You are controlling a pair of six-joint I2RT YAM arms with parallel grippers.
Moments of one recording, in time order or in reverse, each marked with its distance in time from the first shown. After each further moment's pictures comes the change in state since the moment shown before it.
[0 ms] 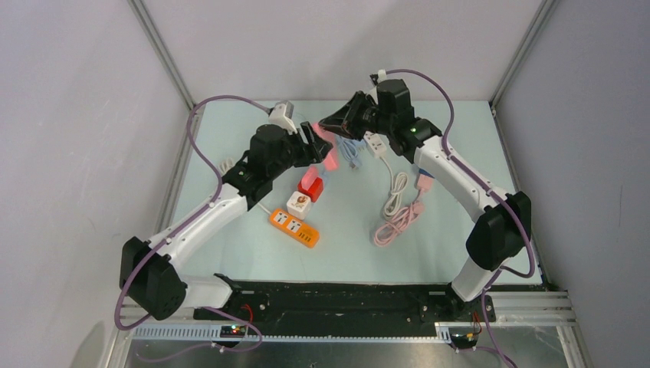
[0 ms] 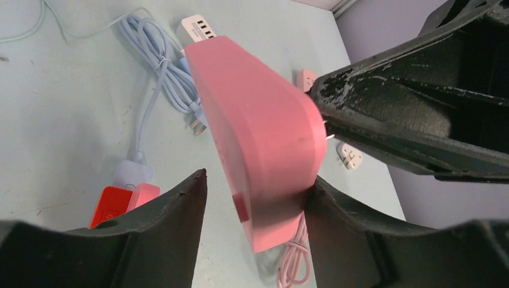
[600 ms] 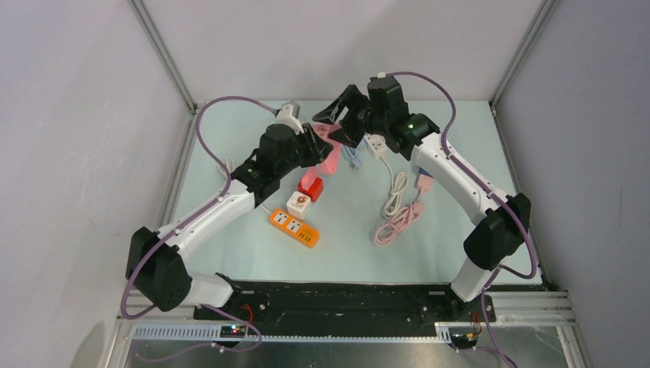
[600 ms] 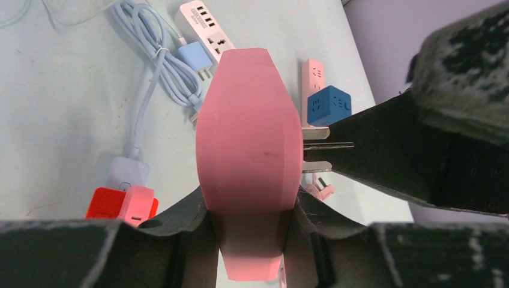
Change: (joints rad) left arm -0.022 0.061 0.021 0.003 -0.008 -0.024; right arm 0.043 0.015 0.119 -0.215 0.122 0.058
